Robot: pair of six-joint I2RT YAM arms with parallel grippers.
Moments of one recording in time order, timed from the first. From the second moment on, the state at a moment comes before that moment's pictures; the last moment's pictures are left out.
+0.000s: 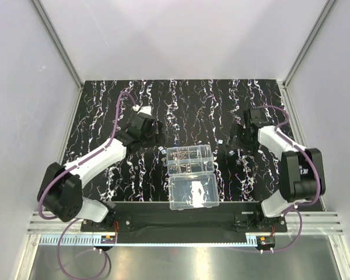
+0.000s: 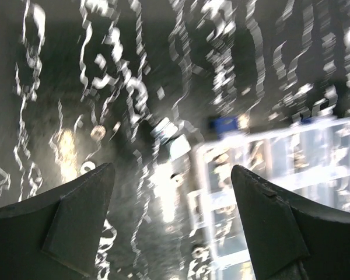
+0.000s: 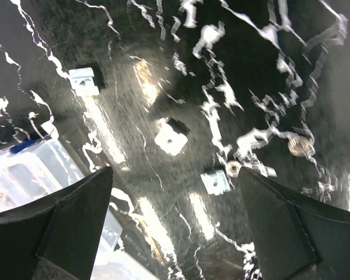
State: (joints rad) left arm -0.58 1.40 0.98 -0.37 -0.18 -0.54; right arm 0.11 1.55 0.97 -0.57 -0.04 0.49
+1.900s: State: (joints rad) left arm -0.59 1.39 1.05 -0.41 -0.02 -0.36; right arm 0.19 1.68 1.06 -0.57 0.04 0.38
